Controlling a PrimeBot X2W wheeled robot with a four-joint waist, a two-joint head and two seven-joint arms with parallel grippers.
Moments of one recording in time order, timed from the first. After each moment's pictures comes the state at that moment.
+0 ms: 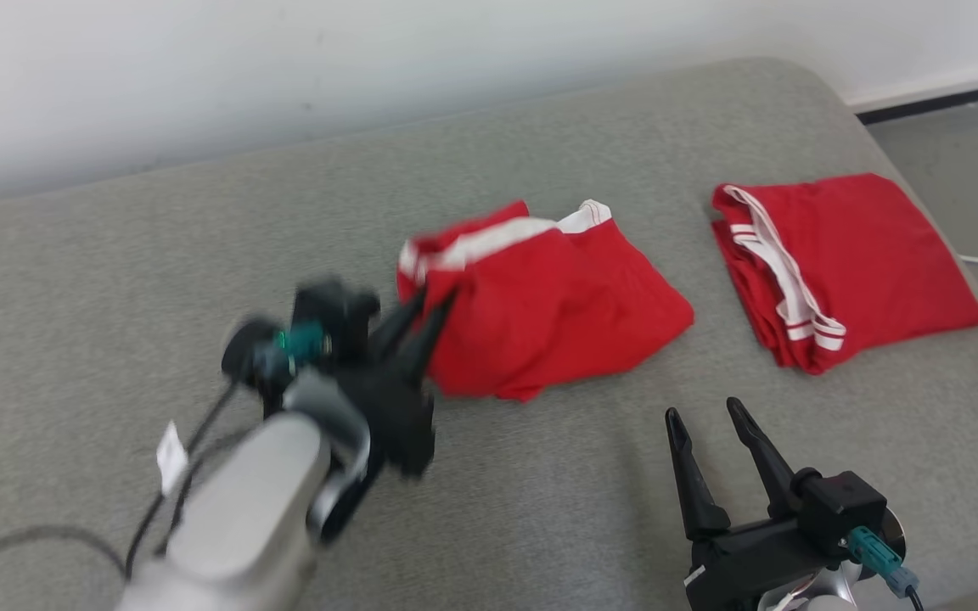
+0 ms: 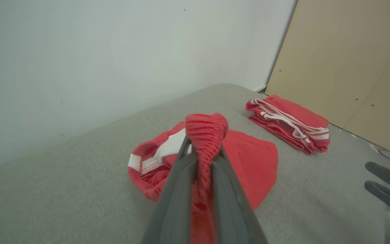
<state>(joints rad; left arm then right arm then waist) -0.76 0.19 -0.70 0.55 -0.58 -0.08 -0.15 -0.16 -0.05 0.17 0.29 0.21 0.13 -0.25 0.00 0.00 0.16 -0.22</state>
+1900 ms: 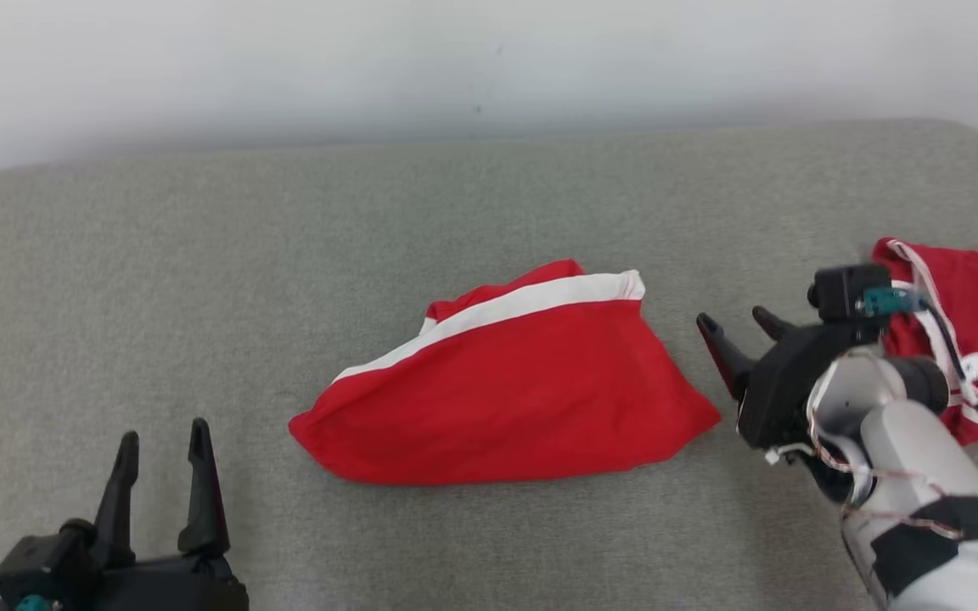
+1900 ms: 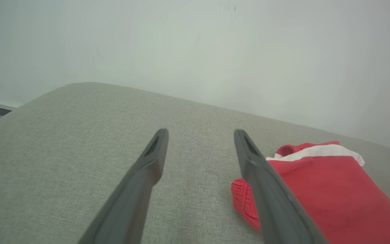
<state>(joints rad) -0.05 0.16 -0.05 0.10 -0.41 0.06 -0.26 -0.54 -0.22 0.23 0.51 0.43 0.13 0.31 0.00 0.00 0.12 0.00</state>
